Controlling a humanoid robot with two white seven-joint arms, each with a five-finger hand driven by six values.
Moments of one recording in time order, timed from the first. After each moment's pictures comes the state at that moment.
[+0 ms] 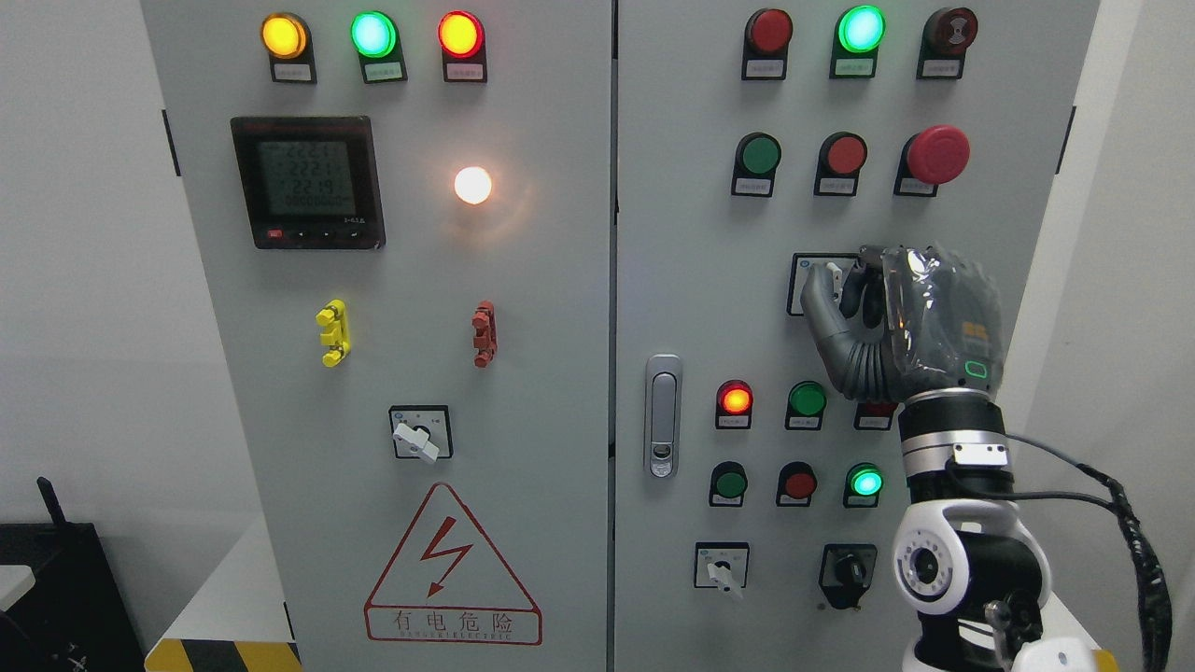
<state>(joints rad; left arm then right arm) 0.06 -0.08 0.00 0.00 0.04 -0.09 0.09 -0.74 0.06 0.00 -1.77 1.18 0.17 0.13</state>
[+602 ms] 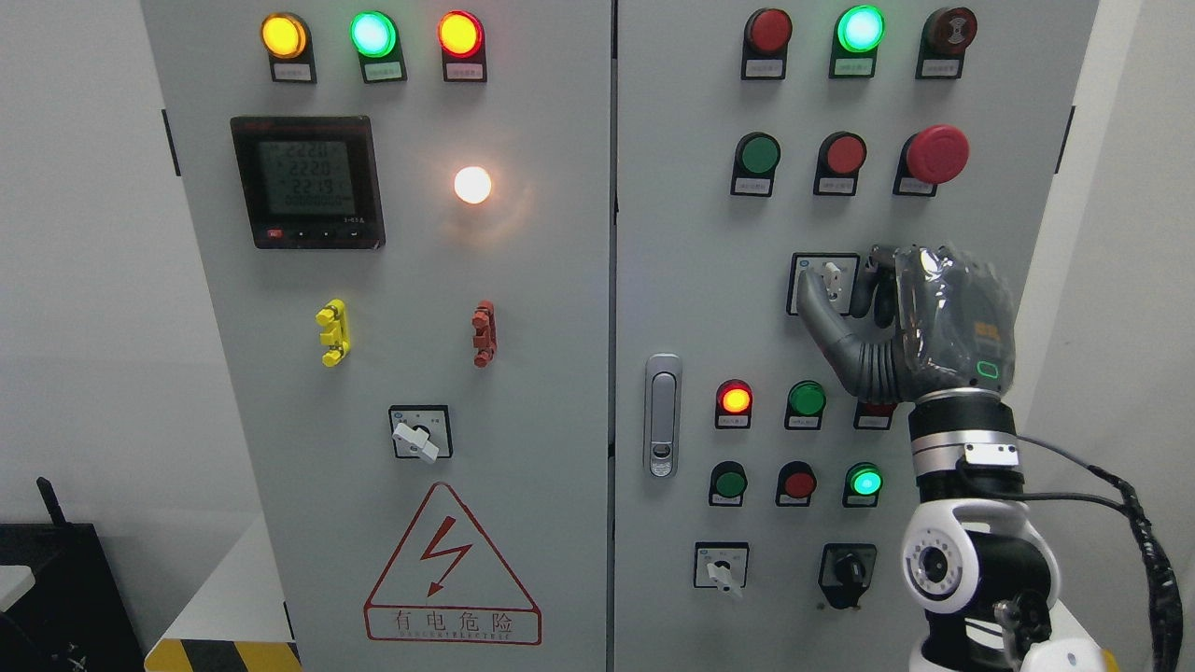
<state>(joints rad) 0.06 -0.08 0.00 0.00 0.04 -0.09 0.09 -0.74 0.06 -0.02 -1.77 1.17 0.17 0.13</state>
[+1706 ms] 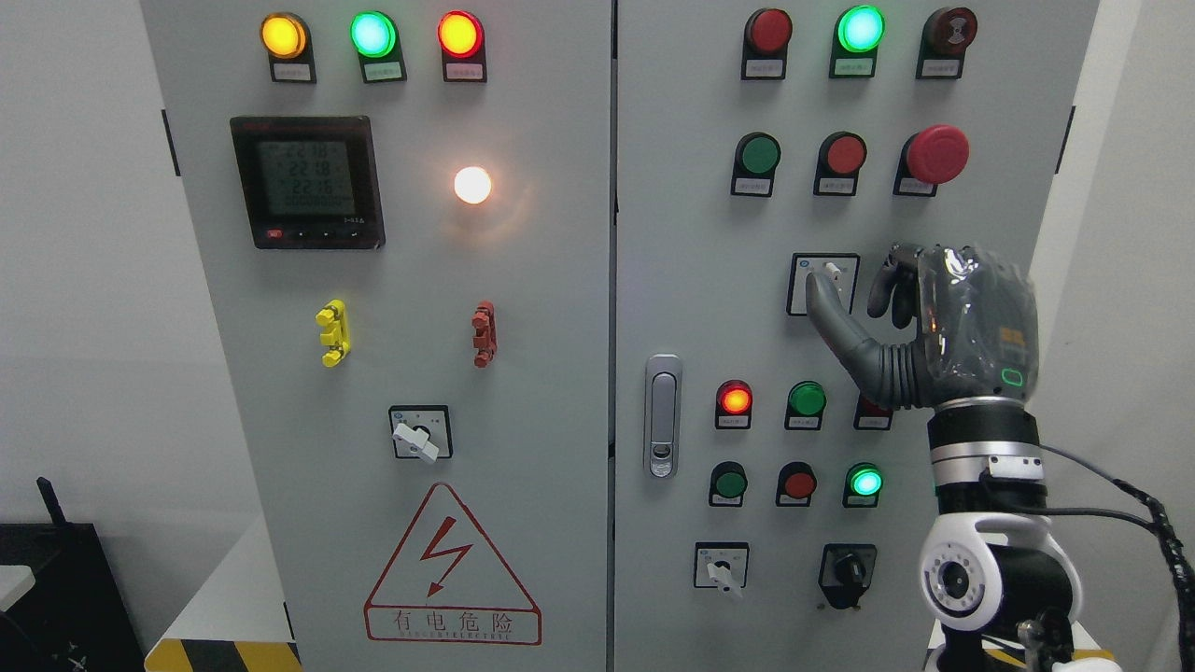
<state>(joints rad) 0.06 -0.08 0.00 0.00 0.04 -0.09 0.09 -0.69 0.06 -0.04 -1.85 1.15 0.14 0.10</state>
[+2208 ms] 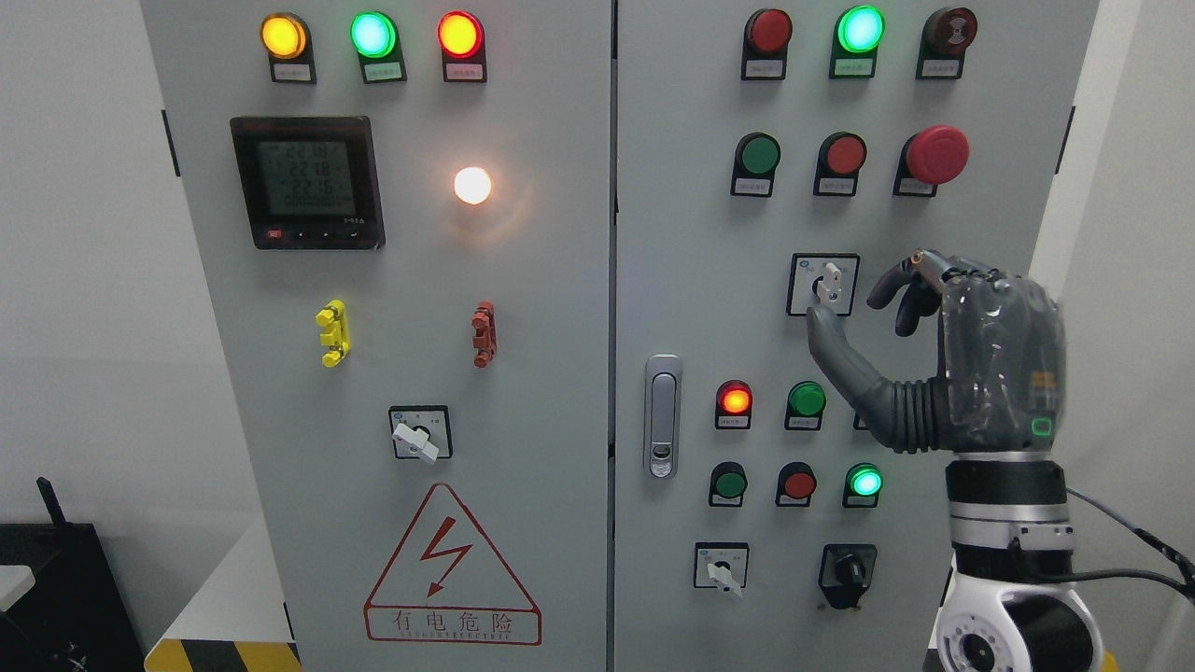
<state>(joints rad) 0.06 -0.08 0.00 0.00 0.04 -0.09 0.09 -0.59 0.07 -0.07 -1.94 1.07 -0.09 -0.01</state>
